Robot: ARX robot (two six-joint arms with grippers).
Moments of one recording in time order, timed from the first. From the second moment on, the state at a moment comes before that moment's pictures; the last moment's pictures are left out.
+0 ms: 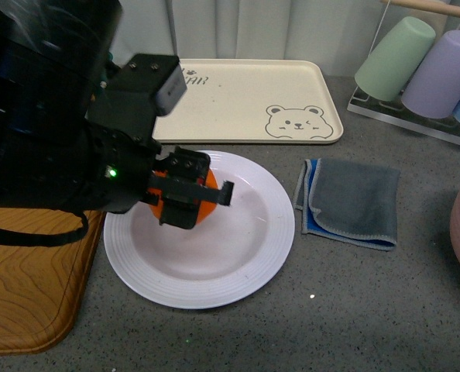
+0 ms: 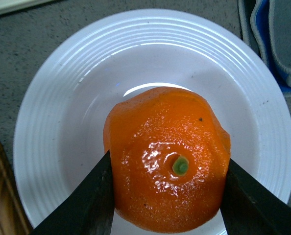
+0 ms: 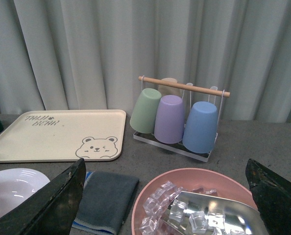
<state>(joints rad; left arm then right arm) -0.43 1.85 0.77 0.30 0.02 -0.09 0.00 0.00 0.00 0.00 0.00 0.00</state>
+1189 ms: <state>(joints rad) -0.35 1.85 0.45 1.13 -0.33 -0.02 0.00 0.00 0.00 0.00 0.00 0.00</state>
